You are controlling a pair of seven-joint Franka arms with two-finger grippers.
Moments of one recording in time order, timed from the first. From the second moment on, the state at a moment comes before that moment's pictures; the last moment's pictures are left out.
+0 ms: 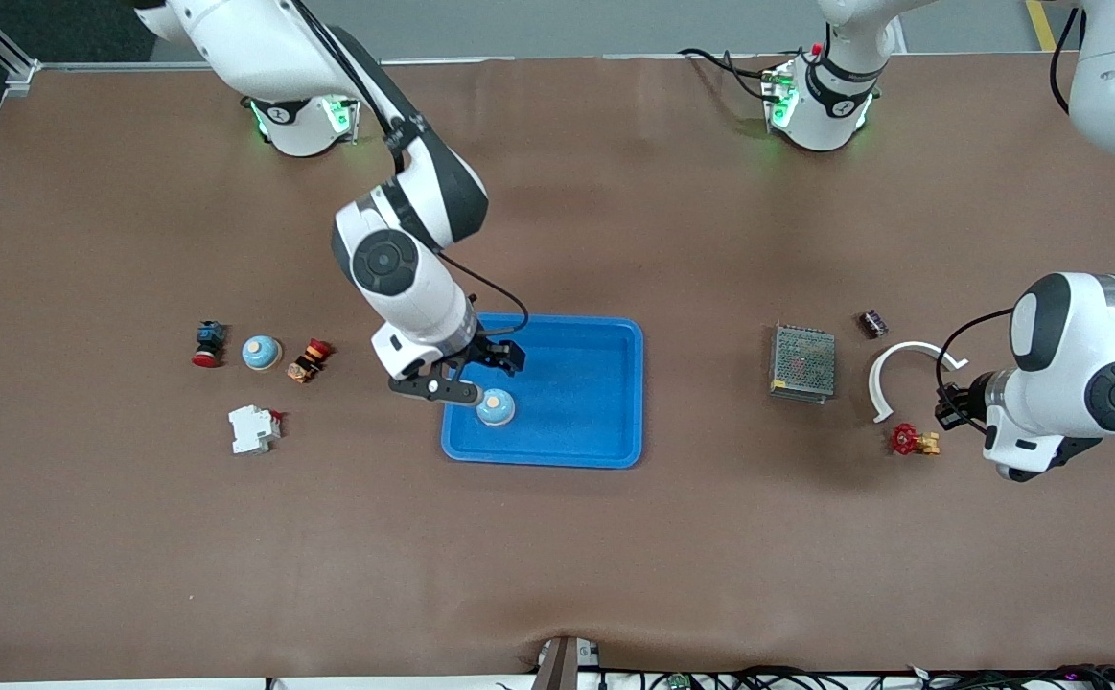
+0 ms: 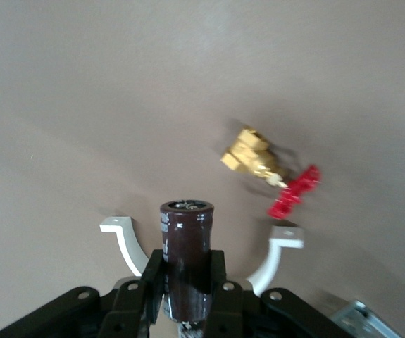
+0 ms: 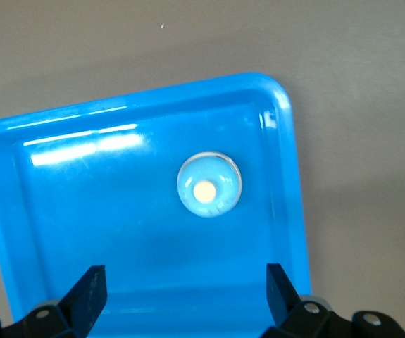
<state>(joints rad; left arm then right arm) 0.37 0.59 -0.36 -1.63 0.38 1.93 -0.64 0.53 0.58 0.06 -1.60 0.12 2.27 0.71</state>
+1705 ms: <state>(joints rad) 0.43 0.55 -0.45 -1.73 0.39 2.16 -0.70 0.54 0.79 0.04 -1.53 0.02 2.42 0.71</state>
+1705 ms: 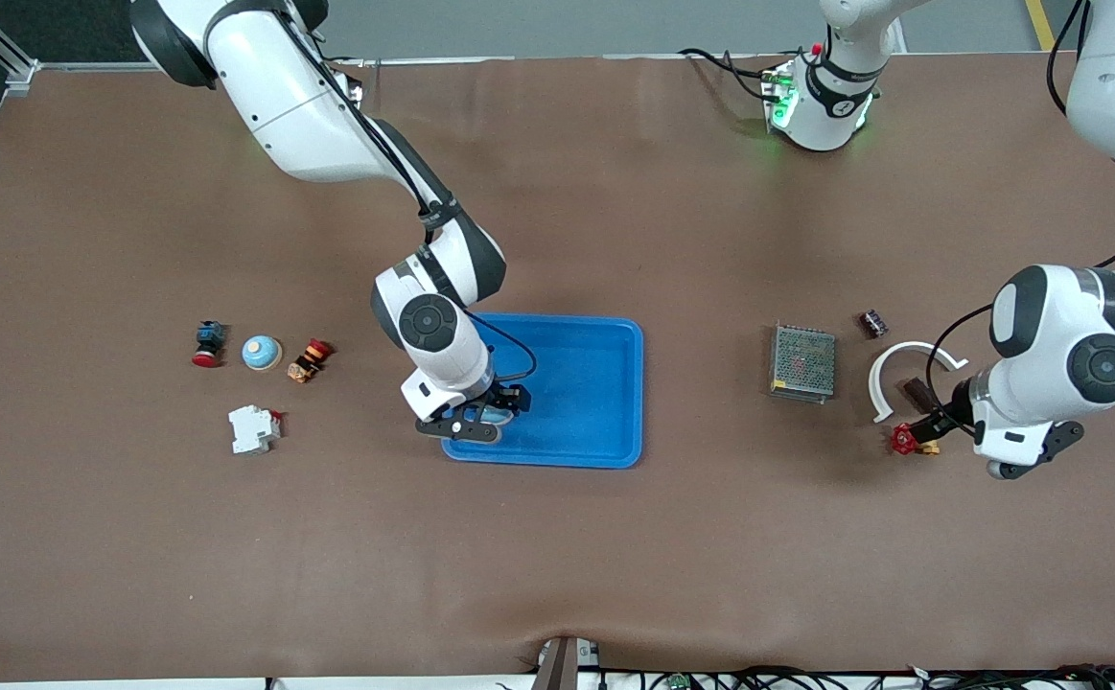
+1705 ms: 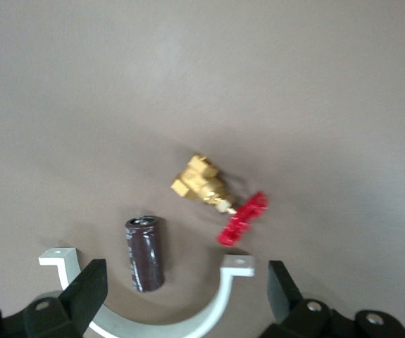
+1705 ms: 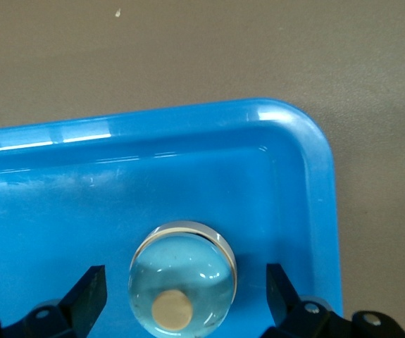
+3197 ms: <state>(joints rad) 0.43 0.35 -0.60 -1.44 0.35 1.78 -0.31 0.56 0.82 0.04 -1.51 0.02 2.45 0.71</state>
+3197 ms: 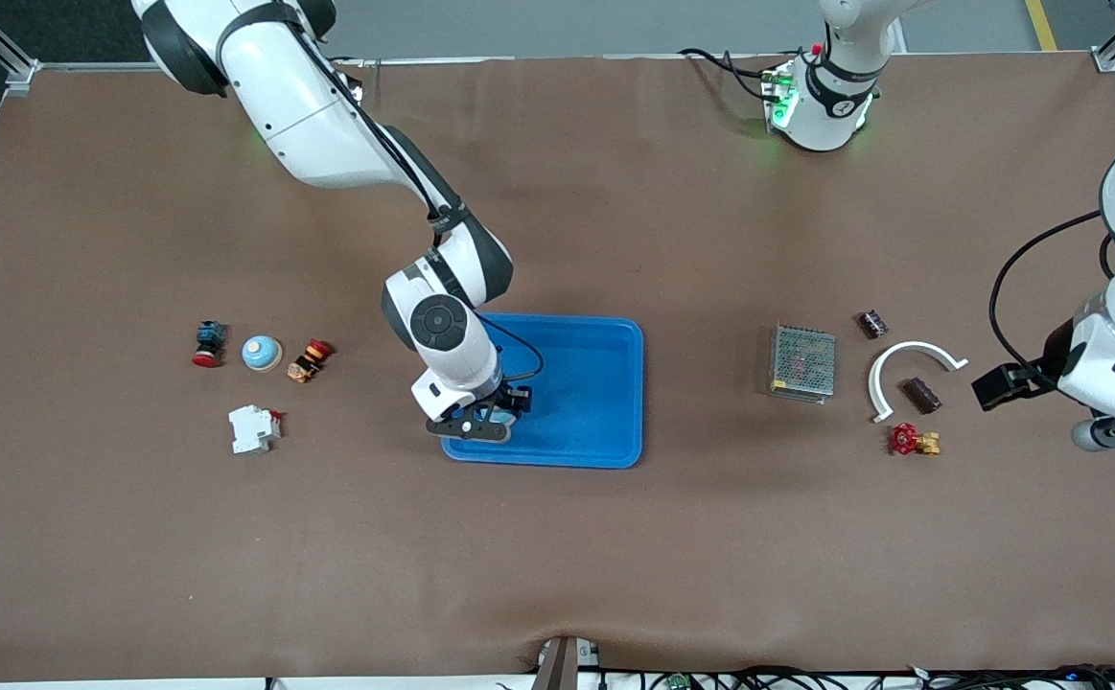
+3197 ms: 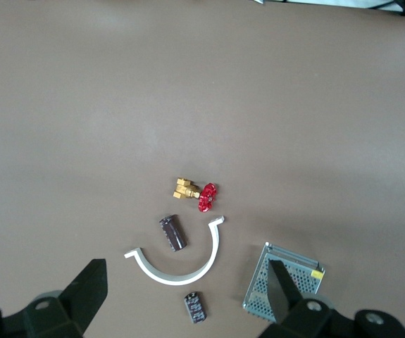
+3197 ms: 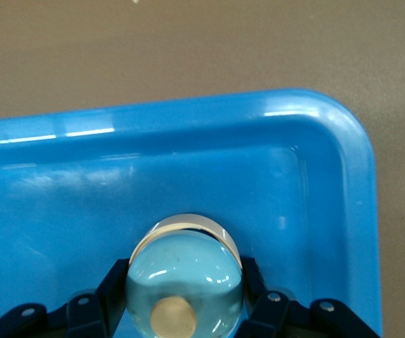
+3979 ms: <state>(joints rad) 0.21 0.21 -0.34 -1.43 0.17 1.66 -0.24 0.44 0.59 0.04 -1.45 0.07 2.03 0.37</state>
